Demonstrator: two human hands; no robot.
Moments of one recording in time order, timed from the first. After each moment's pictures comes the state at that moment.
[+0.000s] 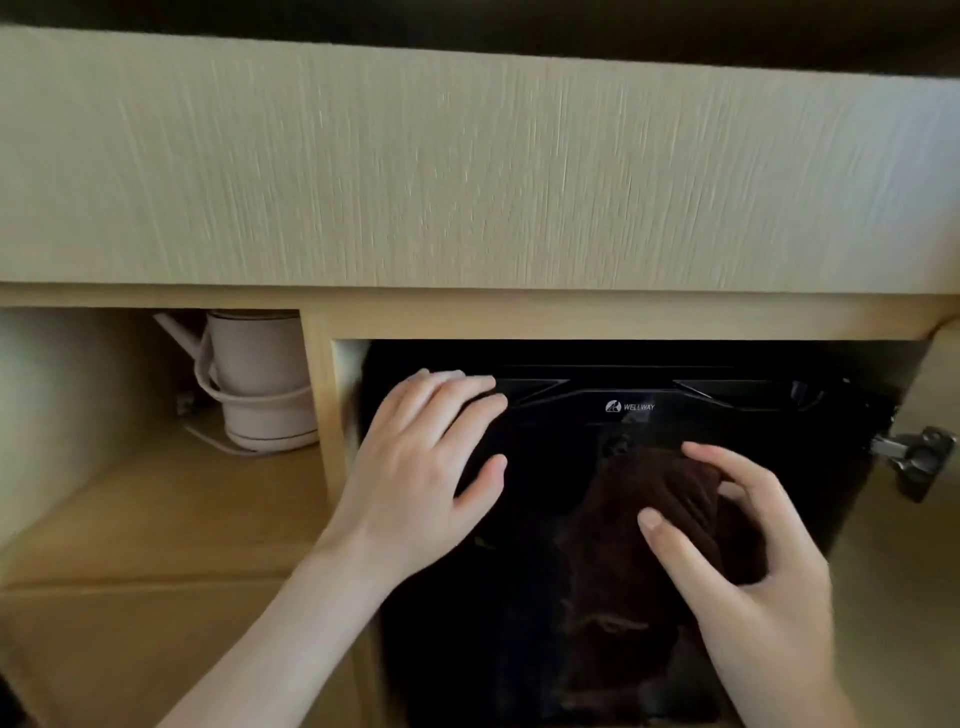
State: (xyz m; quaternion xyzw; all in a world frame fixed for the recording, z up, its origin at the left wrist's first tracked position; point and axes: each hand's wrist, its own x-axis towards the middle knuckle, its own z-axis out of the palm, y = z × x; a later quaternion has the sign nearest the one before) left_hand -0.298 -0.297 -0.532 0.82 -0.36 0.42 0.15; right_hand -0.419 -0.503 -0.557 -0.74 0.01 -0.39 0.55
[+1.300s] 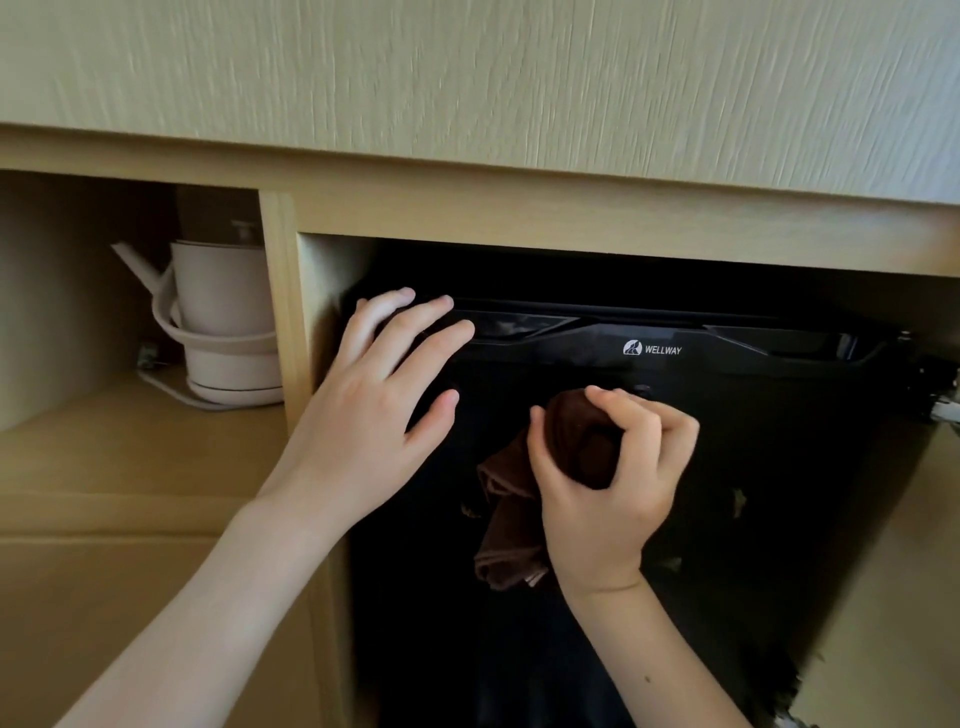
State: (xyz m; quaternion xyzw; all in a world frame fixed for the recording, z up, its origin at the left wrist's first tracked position) left_hand -0.263 -0.288 -0.563 0.80 -0.34 0.45 0.18; right_hand -0.288 -0.471 -0.619 -0.64 -0.07 -0.70 0.31
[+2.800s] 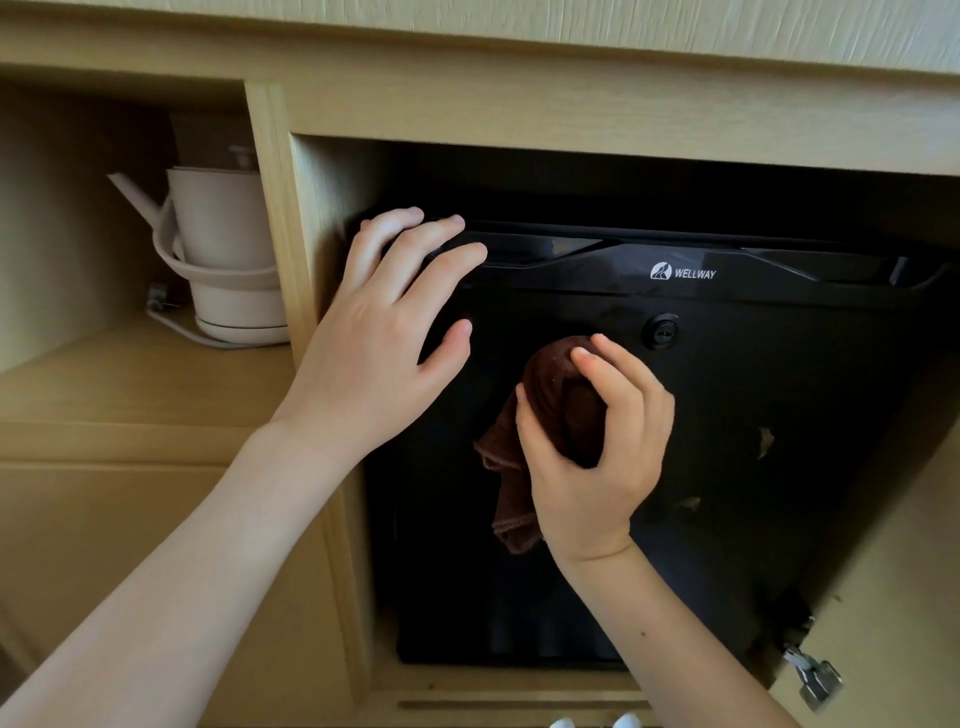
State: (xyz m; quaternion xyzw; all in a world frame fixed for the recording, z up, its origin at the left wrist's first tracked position) left_hand -0.262 -0.291 -0.566 0.80 -0.33 0.48 0.17; right_hand -0.291 -0.457 -0.648 -0.65 -0.10 -0.68 0.32
